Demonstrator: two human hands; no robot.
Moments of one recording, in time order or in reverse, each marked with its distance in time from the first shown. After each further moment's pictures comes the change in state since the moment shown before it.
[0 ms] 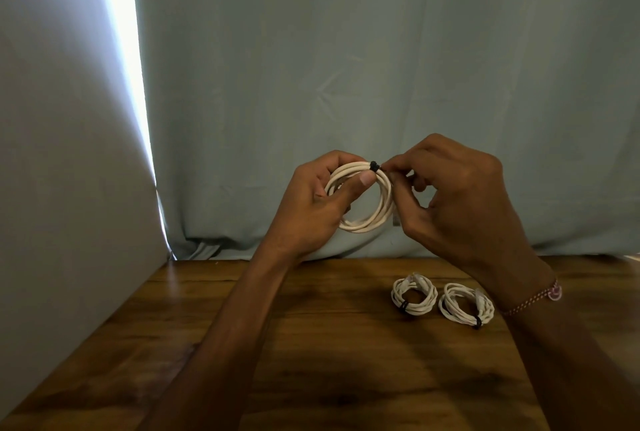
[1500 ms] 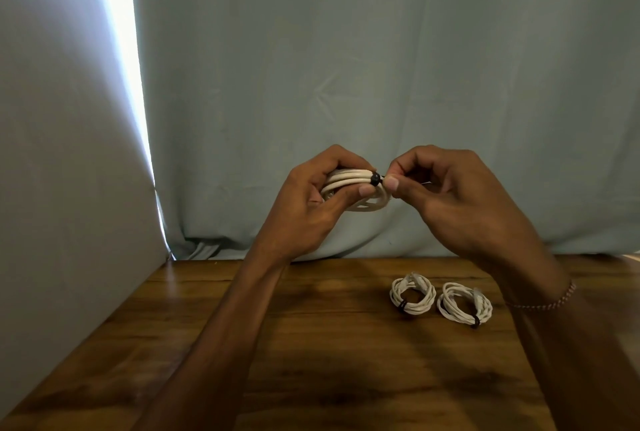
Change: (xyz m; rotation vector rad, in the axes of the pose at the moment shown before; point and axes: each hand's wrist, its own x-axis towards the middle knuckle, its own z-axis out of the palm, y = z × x) left_hand -0.004 0.009 -0.007 0.123 -0.075 0.233; right_hand 0.006 -0.011 -0.014 0.452 -0.271 0.578
